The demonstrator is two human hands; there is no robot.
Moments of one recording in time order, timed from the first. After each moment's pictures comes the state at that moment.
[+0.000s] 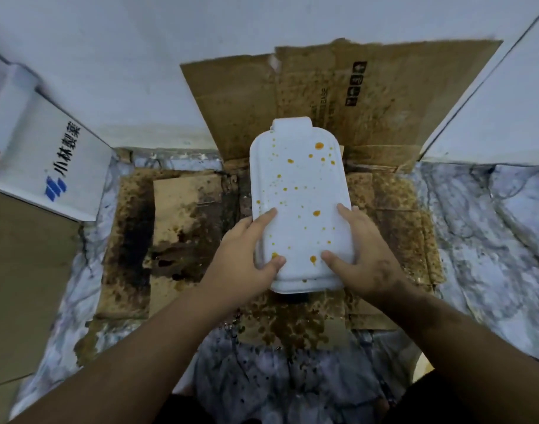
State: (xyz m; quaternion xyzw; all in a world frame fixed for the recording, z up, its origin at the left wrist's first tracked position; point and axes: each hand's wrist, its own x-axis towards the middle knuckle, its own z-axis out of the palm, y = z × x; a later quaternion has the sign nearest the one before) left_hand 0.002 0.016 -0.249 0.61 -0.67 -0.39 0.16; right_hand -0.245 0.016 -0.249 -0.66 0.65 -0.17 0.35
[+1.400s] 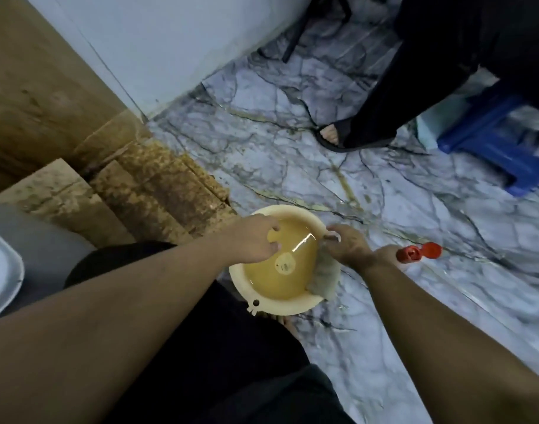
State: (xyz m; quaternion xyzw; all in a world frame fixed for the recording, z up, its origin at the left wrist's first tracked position) left_hand -0.446 0.175 -0.327 0.19 -0.89 -0.31 -0.26; right_hand -0.601 0.374 -0.412 -0.21 0.89 -0.19 0.36
